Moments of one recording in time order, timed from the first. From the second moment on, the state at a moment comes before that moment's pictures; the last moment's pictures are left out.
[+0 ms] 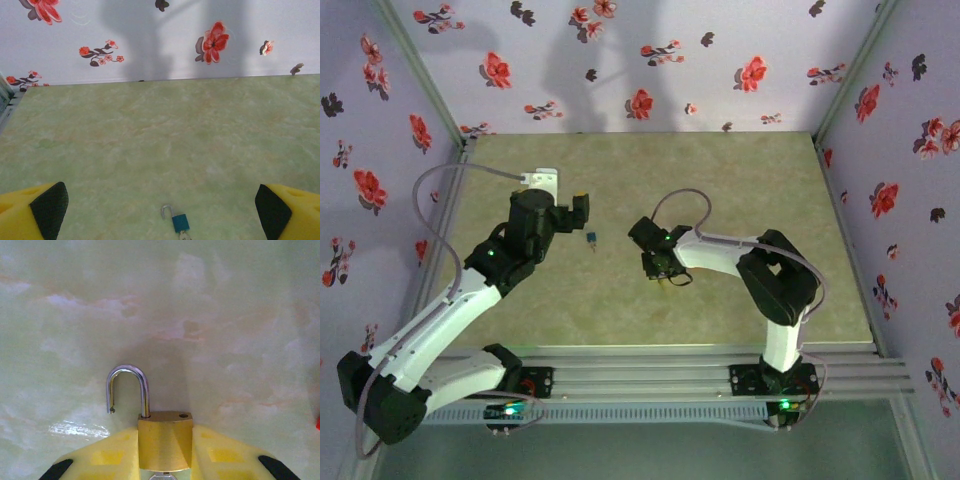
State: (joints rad) left arm -0.65 1.04 0.98 -0.35 -0.50 -0.23; right arm 0.83 1.85 1.14 -0.58 0.15 0.67
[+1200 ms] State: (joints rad) left arm -0.65 1.05 0.98 -0.35 -0.50 -0.23; right arm 0.73 1.74 0.98 -0.38 -0.06 0.61
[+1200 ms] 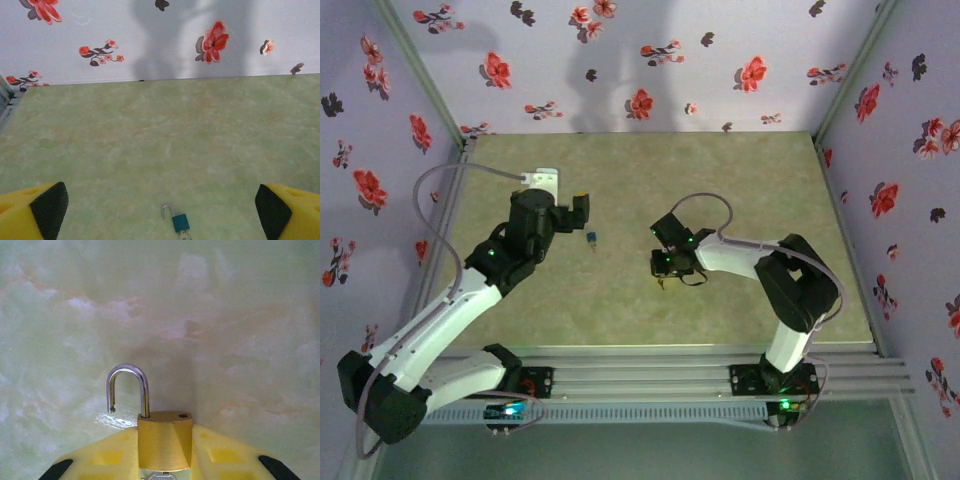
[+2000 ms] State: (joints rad) left arm -0.65 1.18 1.09 -0.51 -0.38 -0.55; right arm 0.70 1.68 0.90 -0.33 -0.16 0.57
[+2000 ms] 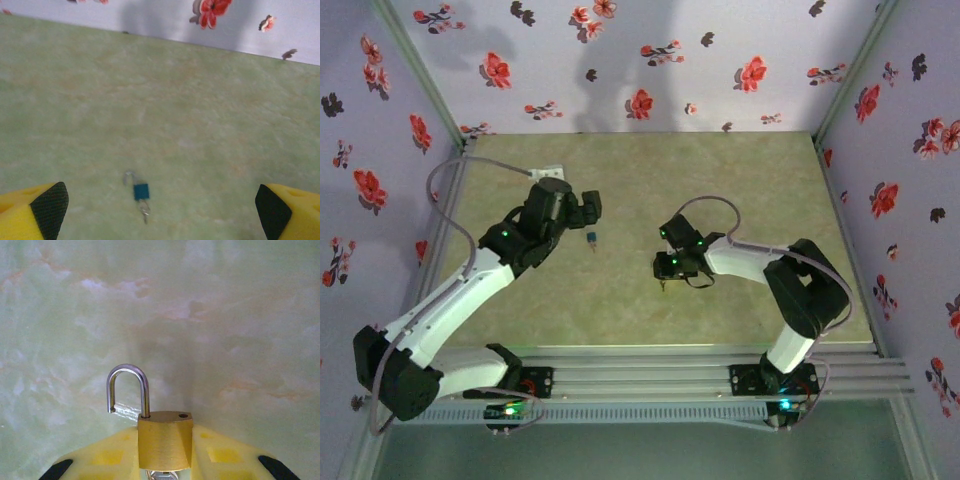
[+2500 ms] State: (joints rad) left arm -0.66 1.22 0.86 -0.39 -0.13 -0.83; right arm 0.69 1.66 0.88 -0.31 -0.18 0.56
